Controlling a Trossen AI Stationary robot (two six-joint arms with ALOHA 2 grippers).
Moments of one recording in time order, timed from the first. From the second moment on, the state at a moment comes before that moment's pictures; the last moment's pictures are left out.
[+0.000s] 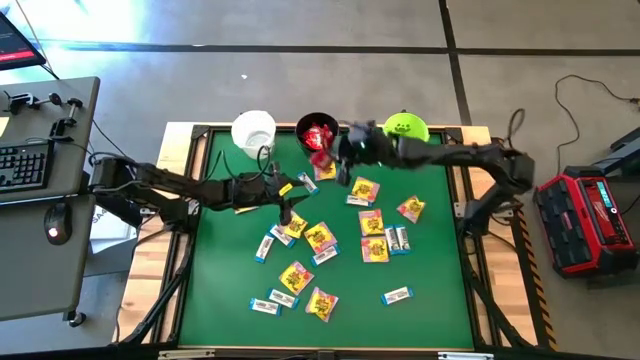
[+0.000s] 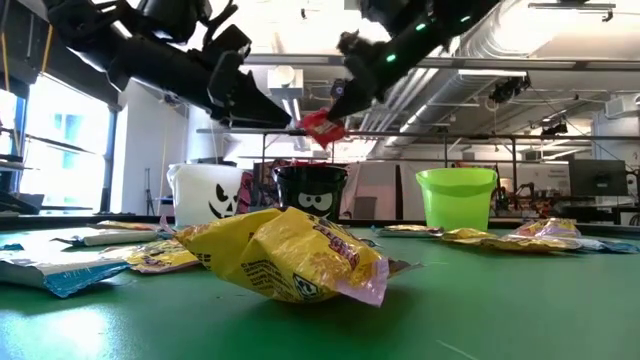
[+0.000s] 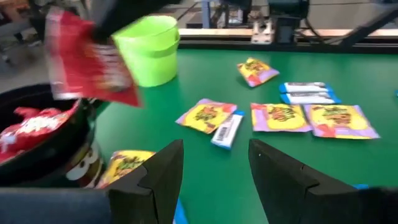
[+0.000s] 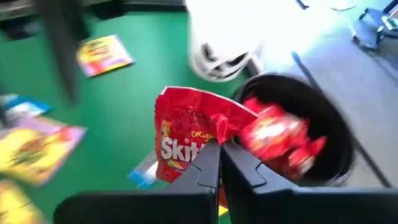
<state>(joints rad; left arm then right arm) 0.09 1.36 0.52 0.52 -0.22 0.03 -0.33 1.65 1.25 -0.18 0.08 -0.21</state>
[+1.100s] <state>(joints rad) 0.15 1.36 0.52 0.47 -0.22 -0.01 -0.53 2.10 1.64 -0.33 0.05 -0.31</state>
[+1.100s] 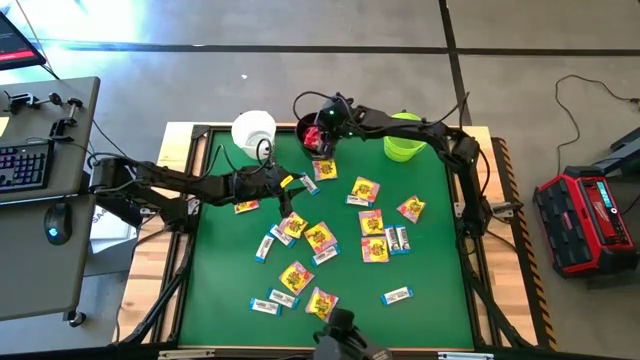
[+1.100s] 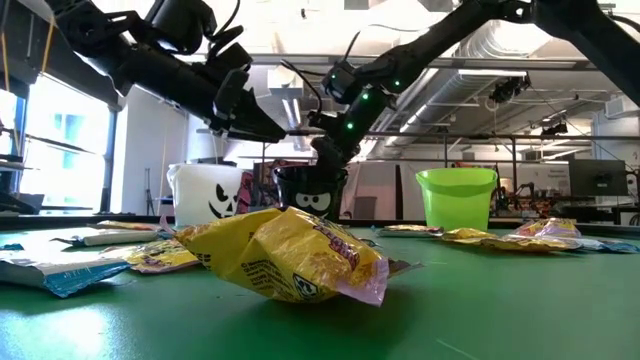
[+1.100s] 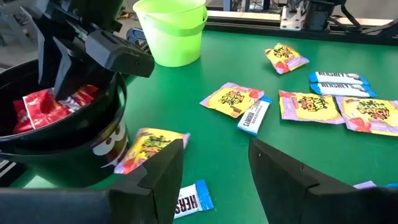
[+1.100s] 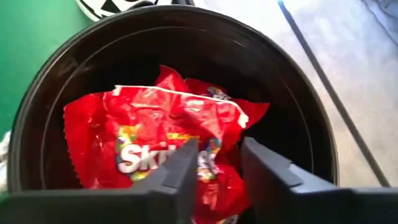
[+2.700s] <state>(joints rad) 0.17 1.36 0.52 0.41 -0.23 -0.01 -0.63 2.00 1.64 -0.31 0.10 -0.26</state>
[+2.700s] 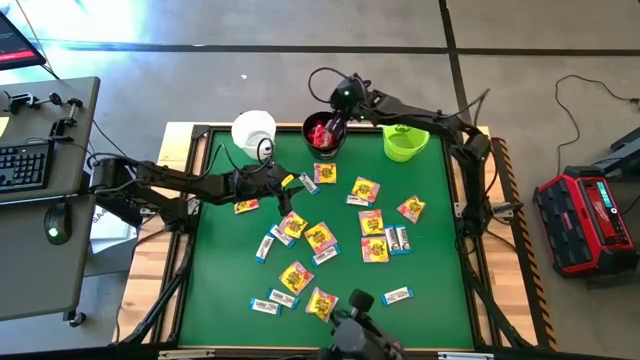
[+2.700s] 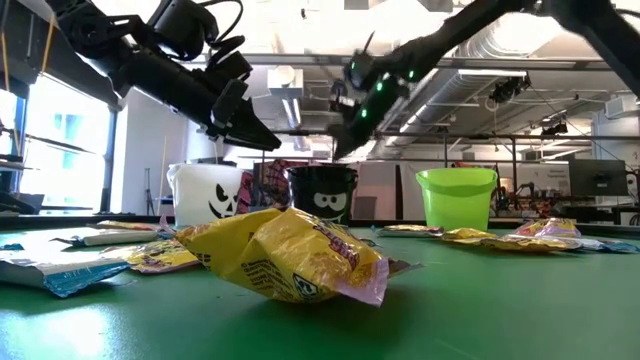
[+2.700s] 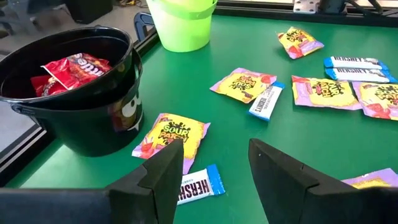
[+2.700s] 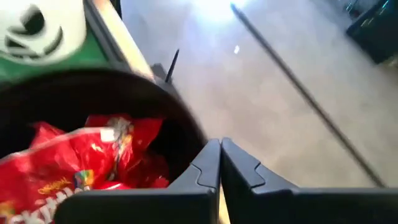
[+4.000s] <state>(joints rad) 0.18 1.36 0.52 0.39 -0.19 0.01 -0.34 1.84 1.19 -0.07 -0.01 -0.35</state>
